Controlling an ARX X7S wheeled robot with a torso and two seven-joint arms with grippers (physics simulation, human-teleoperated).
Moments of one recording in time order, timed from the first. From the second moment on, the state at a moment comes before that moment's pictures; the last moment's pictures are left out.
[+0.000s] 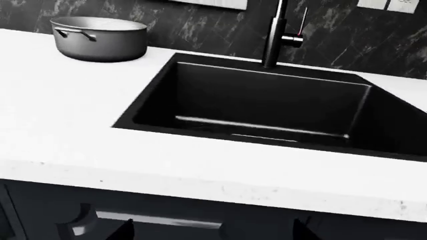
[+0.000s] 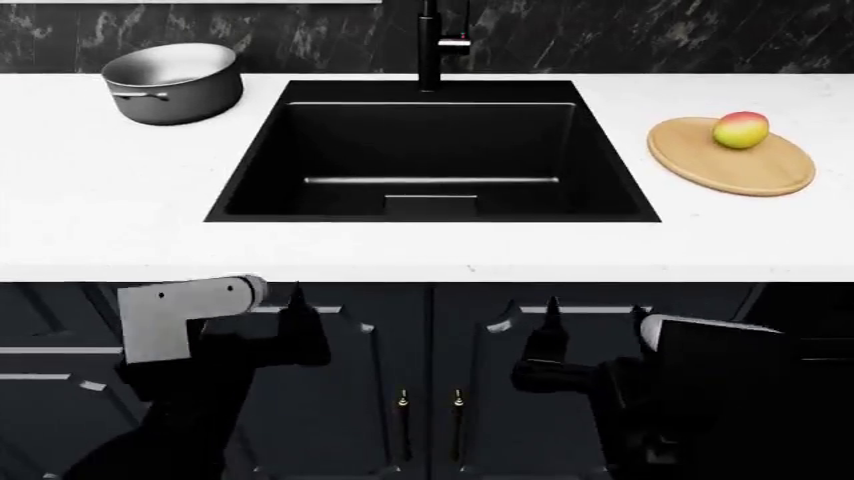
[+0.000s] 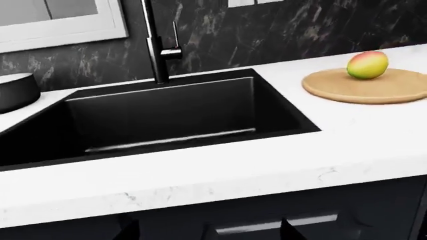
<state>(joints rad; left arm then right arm) -0.28 -0.23 -0.07 0.72 -0.68 -1.08 -0.47 0.15 0.24 -0.05 -0.76 0.58 0.87 0.50</state>
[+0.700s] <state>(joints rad) -1.15 -0.41 0.25 0.21 -1.12 -1.20 -0.90 0.97 0.39 -0.24 -0.30 1.10 1.14 0.84</state>
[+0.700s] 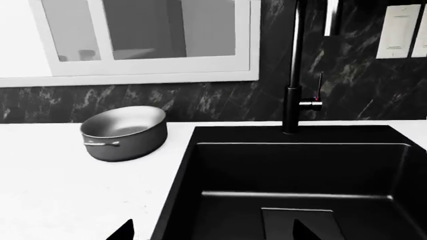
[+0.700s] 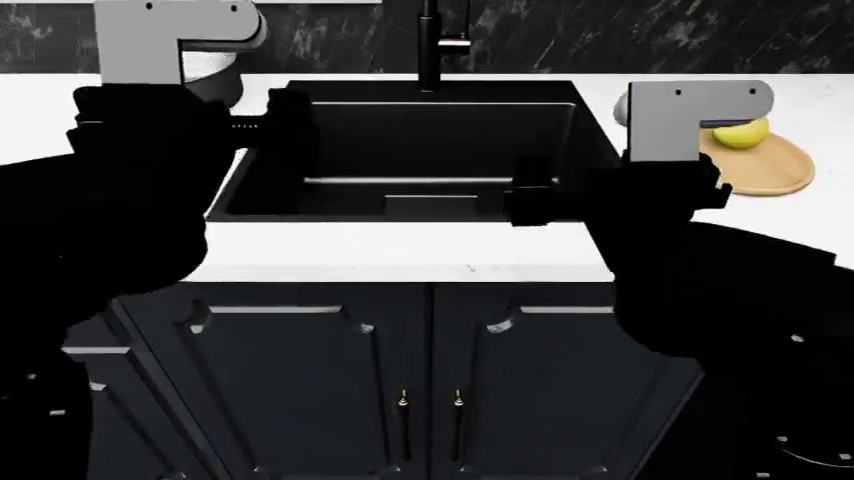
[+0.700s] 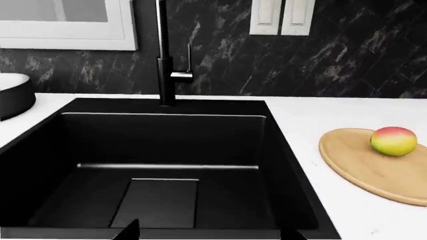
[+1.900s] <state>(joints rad) -1.26 -0.62 0.09 0.07 -1.05 -1.20 -1.00 1.13 0.29 -0.42 0.12 0.82 0.89 0.67</state>
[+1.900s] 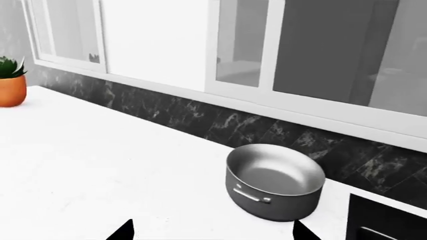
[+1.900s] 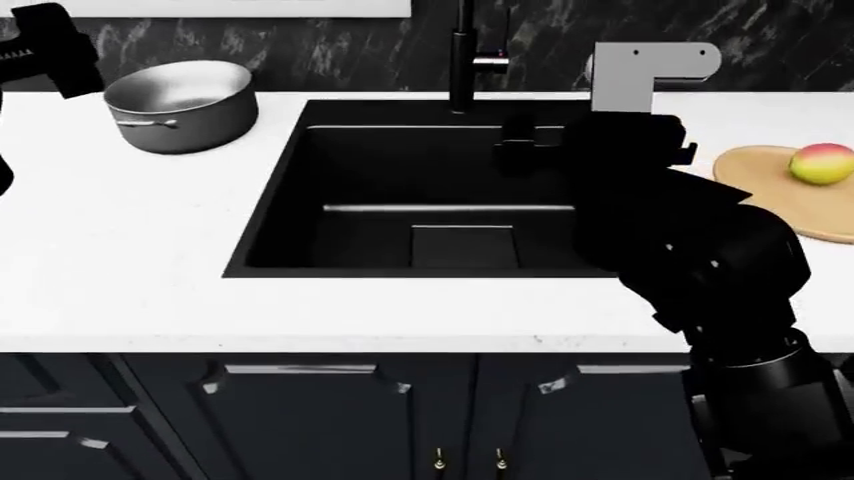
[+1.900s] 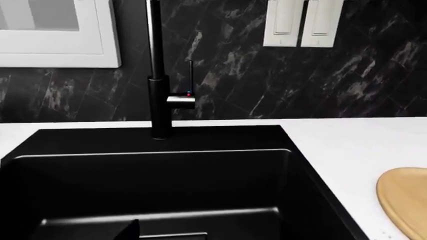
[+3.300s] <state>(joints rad) -1.26 -0.62 0.10 0.07 -1.07 -1.20 -1.01 1.13 0.30 -0.41 0.10 0.86 0.93 0.72</state>
